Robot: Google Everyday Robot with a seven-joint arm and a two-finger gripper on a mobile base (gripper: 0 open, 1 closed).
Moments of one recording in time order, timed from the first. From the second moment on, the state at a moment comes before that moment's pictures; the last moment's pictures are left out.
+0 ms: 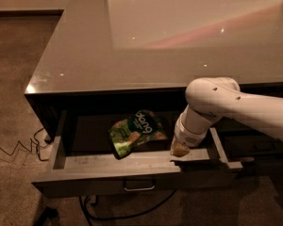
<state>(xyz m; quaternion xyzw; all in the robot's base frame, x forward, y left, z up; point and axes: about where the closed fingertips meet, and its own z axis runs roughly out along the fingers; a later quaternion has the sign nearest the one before) 0.489 -0.126 0.636 -0.63 0.76 0.09 0.08</state>
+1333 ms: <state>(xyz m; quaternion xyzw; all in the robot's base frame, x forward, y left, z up) 0.436 -0.155 0.587 -0.61 0.78 0.10 -0.02</state>
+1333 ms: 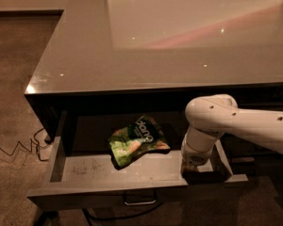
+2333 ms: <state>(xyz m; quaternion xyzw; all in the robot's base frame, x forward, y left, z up) 0.420 -0.166 0.584 -0.60 0.79 0.11 -0.04</state>
